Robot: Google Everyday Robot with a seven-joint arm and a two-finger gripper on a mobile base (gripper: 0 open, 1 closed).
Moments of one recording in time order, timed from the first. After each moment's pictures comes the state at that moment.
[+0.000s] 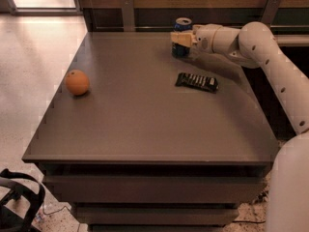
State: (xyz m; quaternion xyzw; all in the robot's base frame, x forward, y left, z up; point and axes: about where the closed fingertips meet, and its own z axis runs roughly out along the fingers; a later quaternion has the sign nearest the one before) arm 0.839 -0.118 0.882 -0.30 0.70 0.26 0.60
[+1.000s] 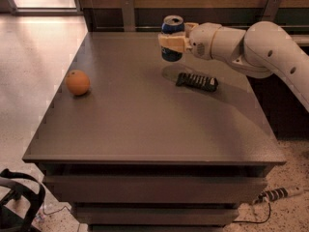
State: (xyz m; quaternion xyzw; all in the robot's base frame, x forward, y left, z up) arm 0.719 -0.058 0.938 -0.35 0.66 0.26 0.61
